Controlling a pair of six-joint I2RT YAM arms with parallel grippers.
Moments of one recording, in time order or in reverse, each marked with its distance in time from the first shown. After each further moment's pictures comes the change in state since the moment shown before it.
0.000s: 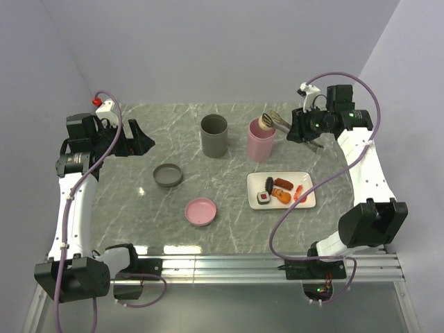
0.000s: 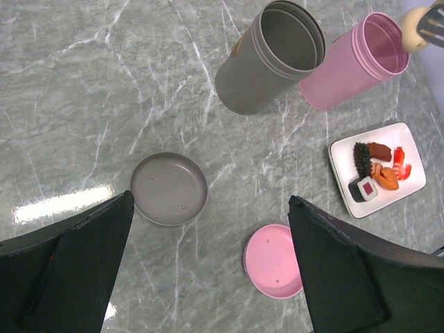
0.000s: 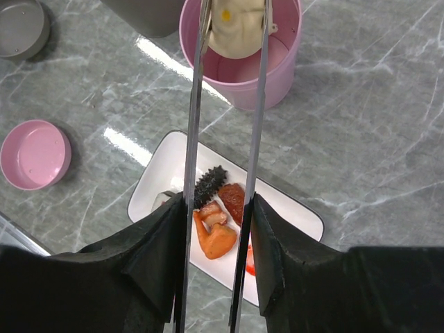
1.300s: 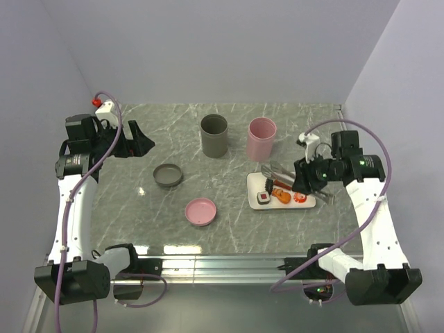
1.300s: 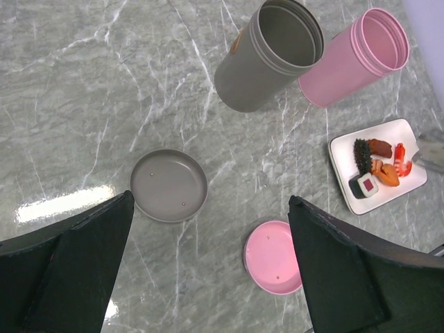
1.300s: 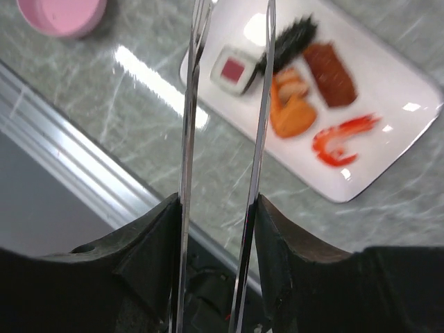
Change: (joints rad) left arm 0.000 -0.014 0.000 -0.011 0.000 0.008; right arm 0.002 -0.420 -0.367 -0.274 -0.030 -0.165
